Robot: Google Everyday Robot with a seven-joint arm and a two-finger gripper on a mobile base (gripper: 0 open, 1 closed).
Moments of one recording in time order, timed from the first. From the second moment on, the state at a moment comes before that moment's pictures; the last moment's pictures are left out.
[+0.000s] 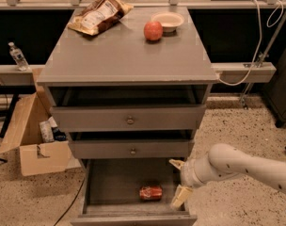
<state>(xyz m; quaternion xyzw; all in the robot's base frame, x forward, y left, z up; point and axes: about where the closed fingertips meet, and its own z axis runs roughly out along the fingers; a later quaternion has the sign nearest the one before) 0.477 -0.114 0.458 -0.64 0.69 0.20 0.26</state>
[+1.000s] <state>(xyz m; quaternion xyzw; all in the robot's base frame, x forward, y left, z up) 0.497 -0.097 0.388 -0.65 0.68 0.23 0.26</state>
